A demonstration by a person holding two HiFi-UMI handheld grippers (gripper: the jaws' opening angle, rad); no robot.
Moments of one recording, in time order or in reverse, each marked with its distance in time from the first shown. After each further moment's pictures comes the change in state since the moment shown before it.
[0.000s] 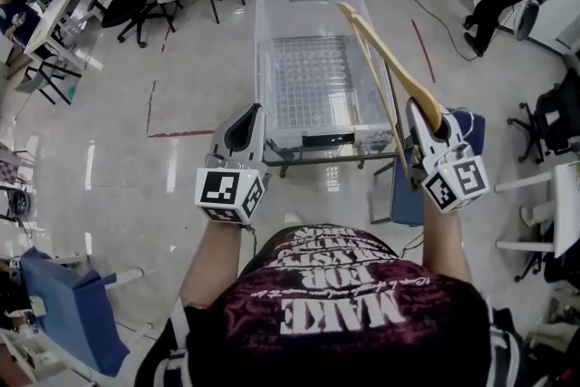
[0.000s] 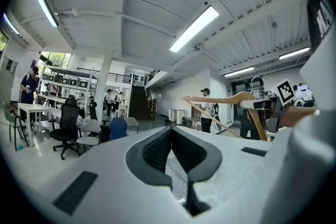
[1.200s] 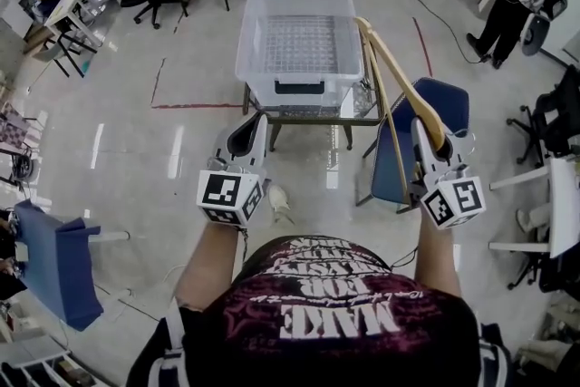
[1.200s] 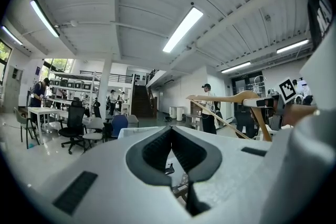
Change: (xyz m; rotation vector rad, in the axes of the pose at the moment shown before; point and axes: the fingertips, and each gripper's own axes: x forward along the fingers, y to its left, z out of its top) left arm -0.134 -0.180 -0.029 0.028 0.023 0.045; right arm -0.231 -0.004 -0.015 0.052 -0.014 -0.002
